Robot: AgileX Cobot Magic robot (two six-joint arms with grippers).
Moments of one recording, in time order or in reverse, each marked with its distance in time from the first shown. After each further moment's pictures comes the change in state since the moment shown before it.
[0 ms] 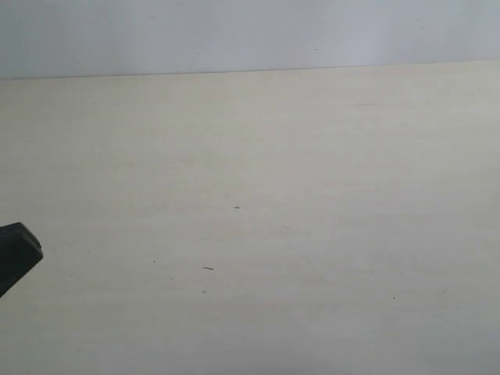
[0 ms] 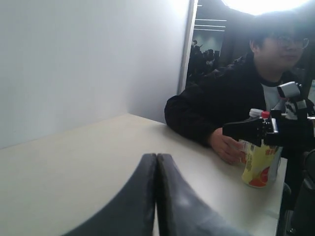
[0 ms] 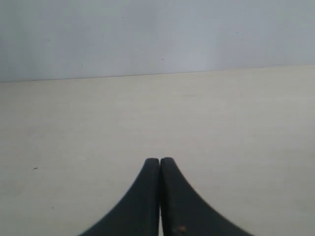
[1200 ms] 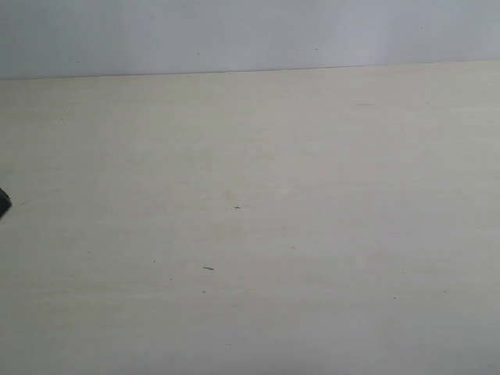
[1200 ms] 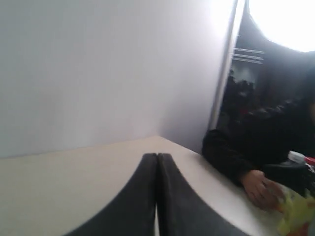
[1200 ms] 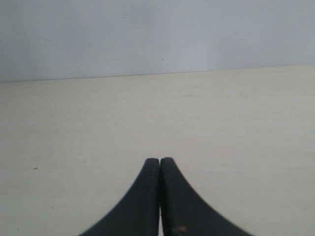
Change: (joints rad) left arm 0.031 0.000 0.008 -0.322 -0.071 0.189; right arm 0.000 0.000 0.000 0.000 0.000 0.000
